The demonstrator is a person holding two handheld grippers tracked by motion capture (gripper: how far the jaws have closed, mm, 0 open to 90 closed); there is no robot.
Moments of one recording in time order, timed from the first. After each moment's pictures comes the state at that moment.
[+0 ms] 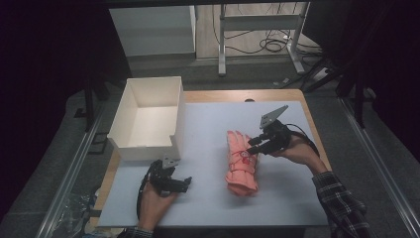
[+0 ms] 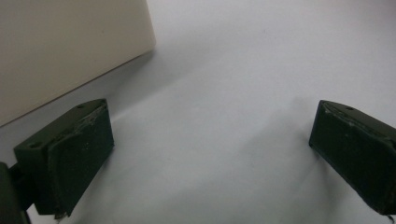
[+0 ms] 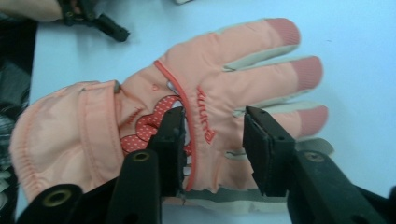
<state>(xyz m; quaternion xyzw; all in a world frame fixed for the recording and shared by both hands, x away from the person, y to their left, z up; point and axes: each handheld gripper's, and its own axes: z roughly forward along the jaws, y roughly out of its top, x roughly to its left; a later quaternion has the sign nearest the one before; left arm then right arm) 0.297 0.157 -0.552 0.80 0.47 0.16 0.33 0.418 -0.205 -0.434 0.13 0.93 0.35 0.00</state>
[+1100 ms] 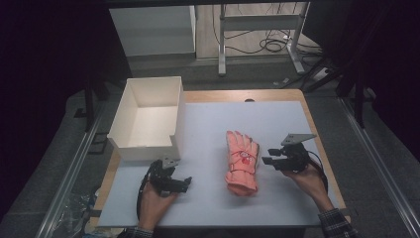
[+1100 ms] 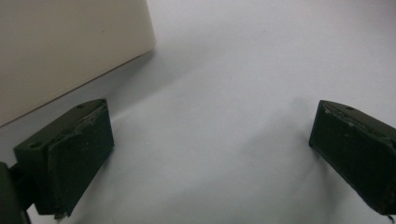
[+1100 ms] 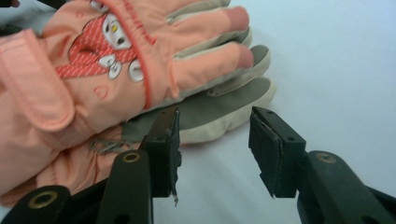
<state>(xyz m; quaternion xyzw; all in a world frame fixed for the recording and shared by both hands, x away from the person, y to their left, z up) 0.297 0.157 -0.552 0.80 0.47 0.16 0.33 0.364 -0.260 -0.482 0.31 0.86 0.40 0.11</state>
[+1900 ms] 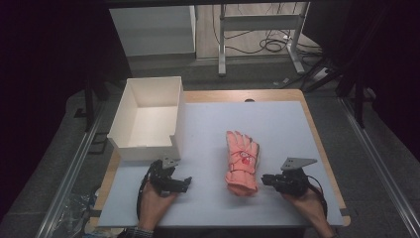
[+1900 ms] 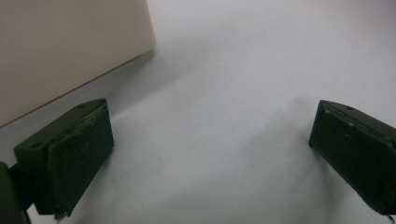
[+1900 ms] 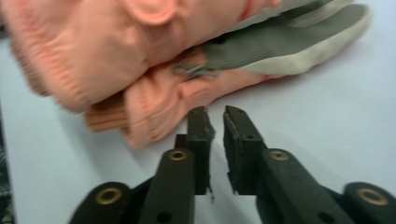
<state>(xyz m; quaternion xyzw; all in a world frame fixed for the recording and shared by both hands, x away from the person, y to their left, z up) 0.297 0.157 -0.552 0.80 0.47 0.16 0.33 0.307 -0.259 -0.514 0.30 0.86 0.41 0.06</state>
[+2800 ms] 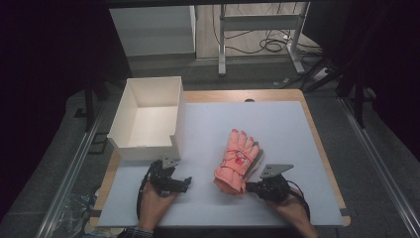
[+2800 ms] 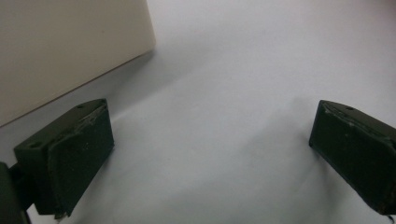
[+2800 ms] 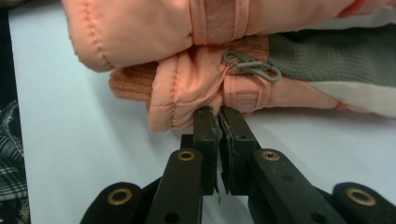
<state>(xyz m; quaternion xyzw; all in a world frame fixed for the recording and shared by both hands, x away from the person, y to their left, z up) 0.297 0.157 -0.552 0.80 0.47 0.16 0.33 0.297 -0.207 -0.528 0.26 0.88 0.40 0.05</state>
